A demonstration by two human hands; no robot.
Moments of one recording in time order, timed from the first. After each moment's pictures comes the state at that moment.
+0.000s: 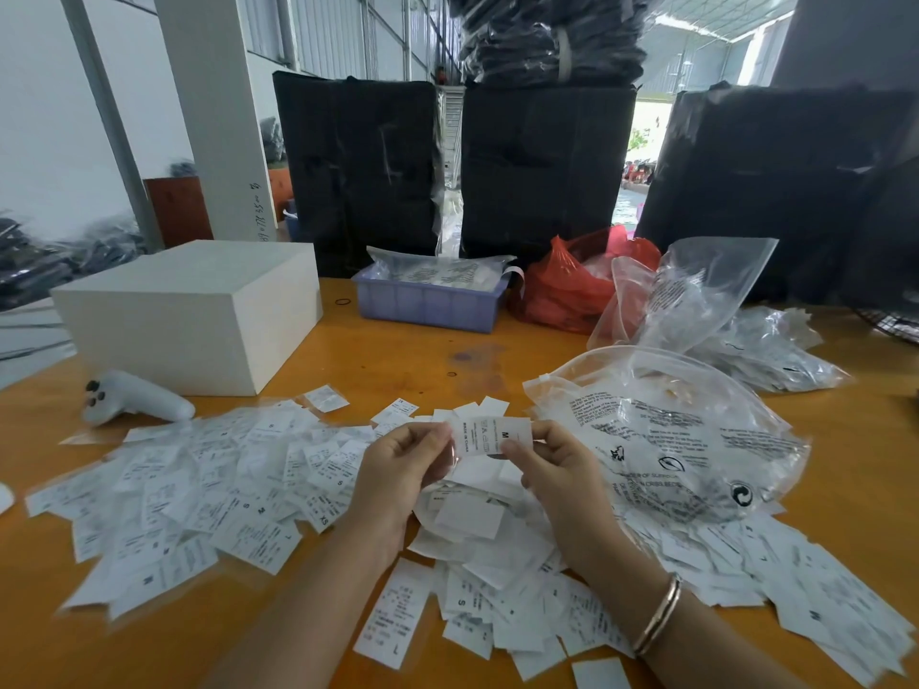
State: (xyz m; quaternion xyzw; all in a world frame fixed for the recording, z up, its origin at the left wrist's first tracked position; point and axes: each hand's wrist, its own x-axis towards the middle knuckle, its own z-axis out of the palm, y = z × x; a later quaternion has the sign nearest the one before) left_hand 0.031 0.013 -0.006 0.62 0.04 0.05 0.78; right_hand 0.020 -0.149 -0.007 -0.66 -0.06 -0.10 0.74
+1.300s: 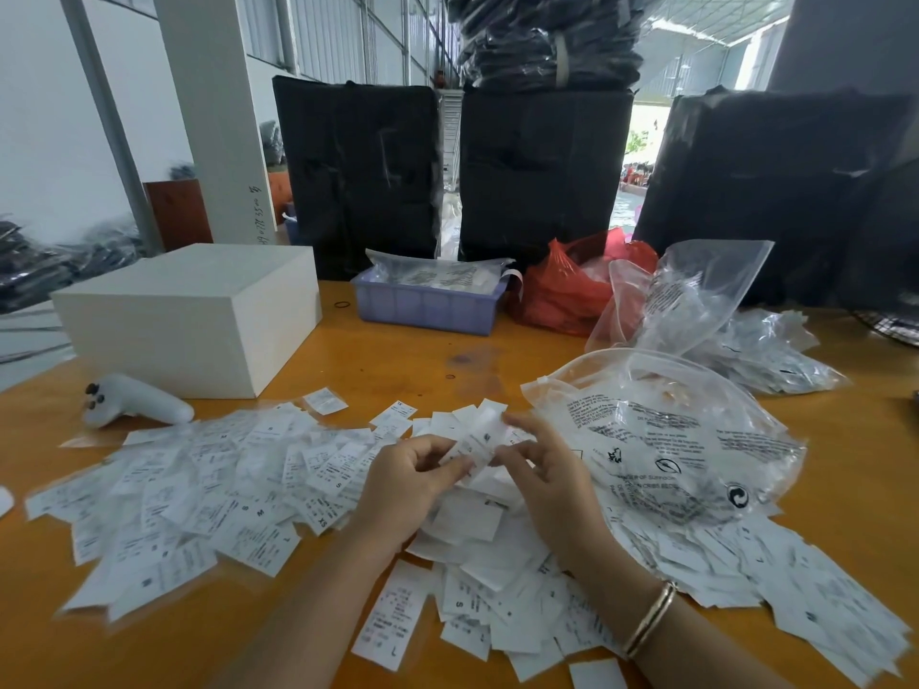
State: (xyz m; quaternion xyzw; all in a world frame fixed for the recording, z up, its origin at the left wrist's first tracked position) left_hand 0.032 0.014 -0.010 0.77 -0.07 0.06 0.63; right_hand 0.017 -0.148 -0.007 -0.81 -0.10 -0.16 0.56
